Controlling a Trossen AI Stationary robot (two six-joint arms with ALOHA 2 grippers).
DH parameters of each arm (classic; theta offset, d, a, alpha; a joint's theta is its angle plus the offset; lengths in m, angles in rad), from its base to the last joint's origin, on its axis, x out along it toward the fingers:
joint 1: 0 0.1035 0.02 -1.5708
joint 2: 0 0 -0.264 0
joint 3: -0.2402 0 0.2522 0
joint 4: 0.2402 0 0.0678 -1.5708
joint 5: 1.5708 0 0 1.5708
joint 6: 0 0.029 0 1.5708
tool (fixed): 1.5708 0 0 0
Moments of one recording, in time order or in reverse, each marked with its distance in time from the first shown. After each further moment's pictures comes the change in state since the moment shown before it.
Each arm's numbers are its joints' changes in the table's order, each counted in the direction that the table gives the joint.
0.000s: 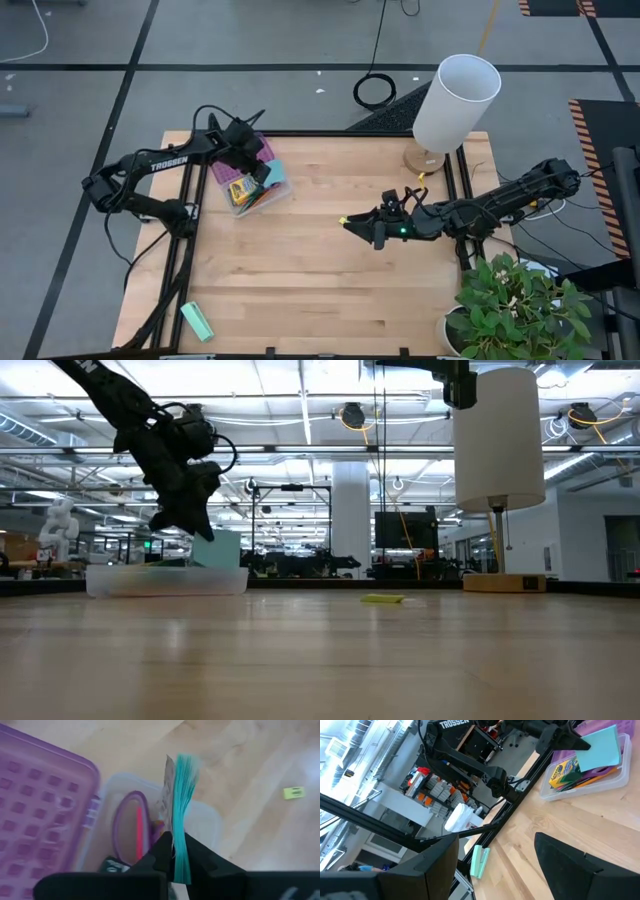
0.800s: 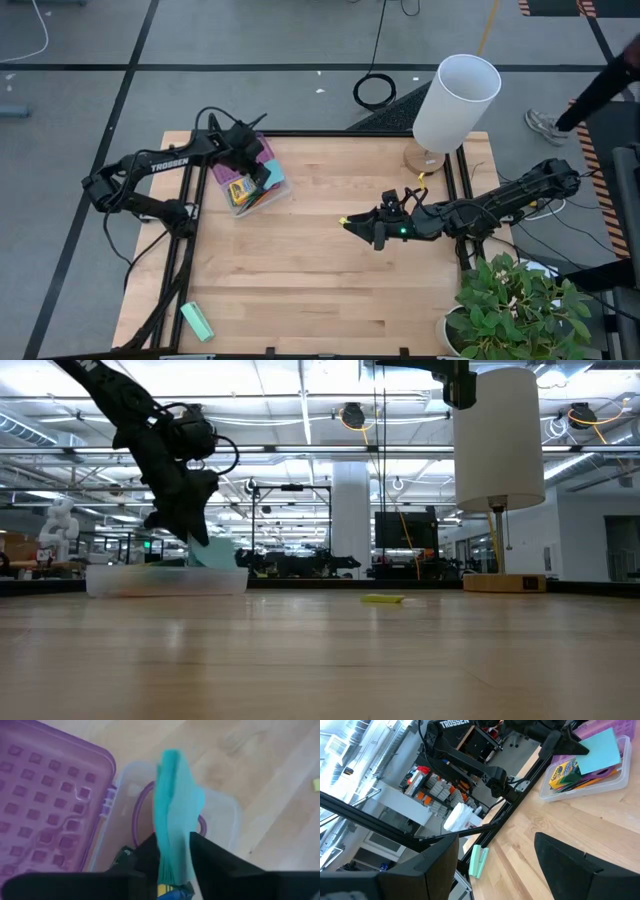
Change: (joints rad) left arm -0.031 0.000 0.000 0.040 -0.108 0.016; right arm 0.000 0.000 0.000 0.000 -0.001 -0.015
